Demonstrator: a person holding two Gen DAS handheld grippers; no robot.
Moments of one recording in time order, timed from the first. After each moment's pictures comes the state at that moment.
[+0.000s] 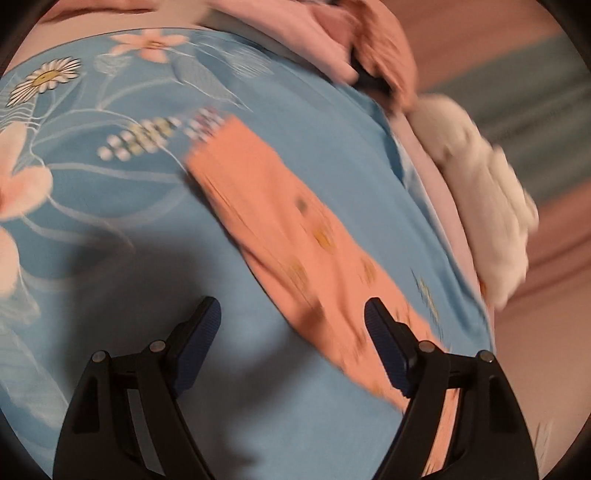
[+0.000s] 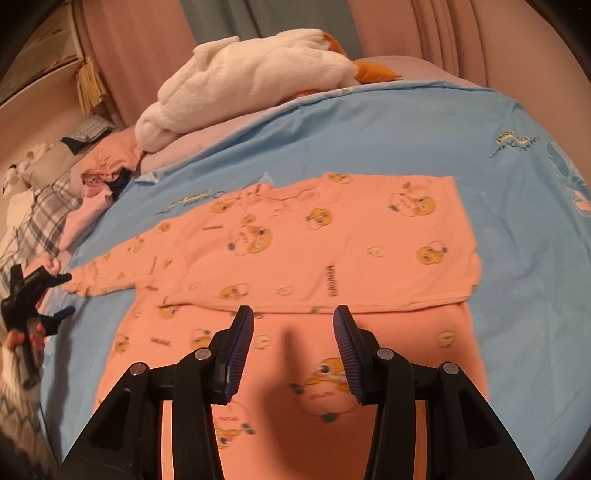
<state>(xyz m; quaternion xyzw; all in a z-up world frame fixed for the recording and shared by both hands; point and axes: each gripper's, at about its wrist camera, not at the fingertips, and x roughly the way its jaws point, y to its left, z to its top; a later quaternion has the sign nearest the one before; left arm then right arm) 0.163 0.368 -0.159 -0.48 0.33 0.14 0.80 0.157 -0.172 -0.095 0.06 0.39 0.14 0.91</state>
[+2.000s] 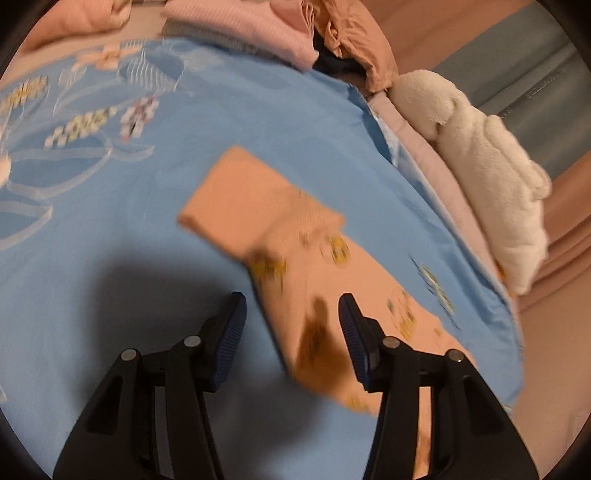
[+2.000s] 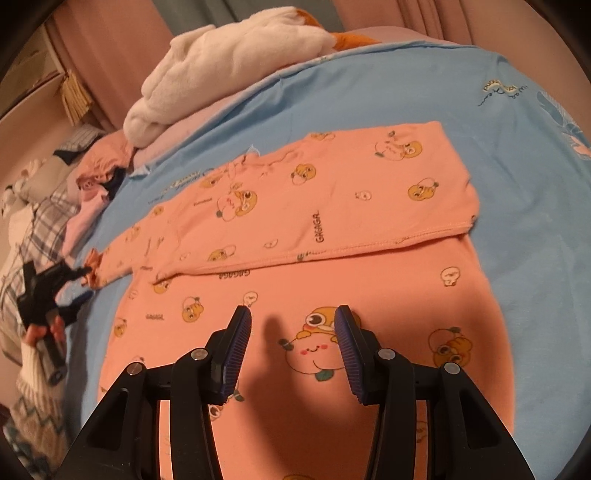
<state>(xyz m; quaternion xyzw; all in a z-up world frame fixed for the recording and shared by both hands) 0.203 0.314 -0.159 -0.39 0.34 0.18 0.83 0.148 -0.190 -0.123 0.11 0.43 0.13 0.89</state>
